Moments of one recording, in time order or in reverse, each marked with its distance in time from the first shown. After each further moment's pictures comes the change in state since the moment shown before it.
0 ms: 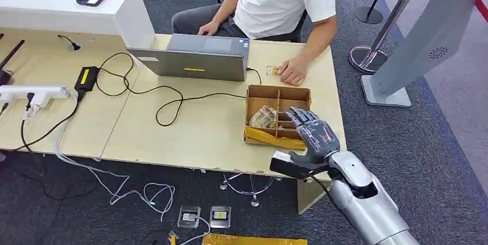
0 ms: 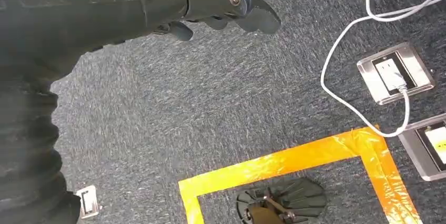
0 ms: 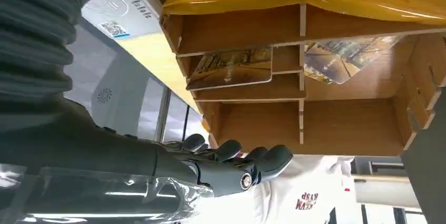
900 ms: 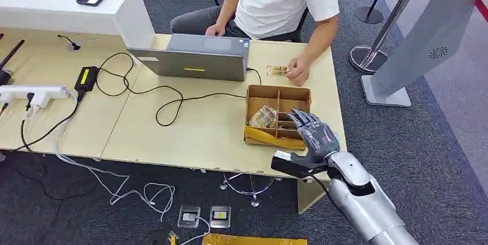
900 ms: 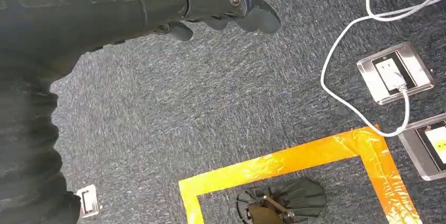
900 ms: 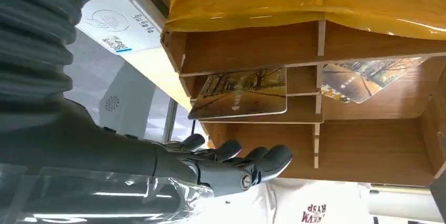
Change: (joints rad) left arm 0.000 0.000 0.000 0.000 0.000 0.001 0.000; right arm -0.029 0.025 -0.001 0.128 -0.005 -0.053 -0.015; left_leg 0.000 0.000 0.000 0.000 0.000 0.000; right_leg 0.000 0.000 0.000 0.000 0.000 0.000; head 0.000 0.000
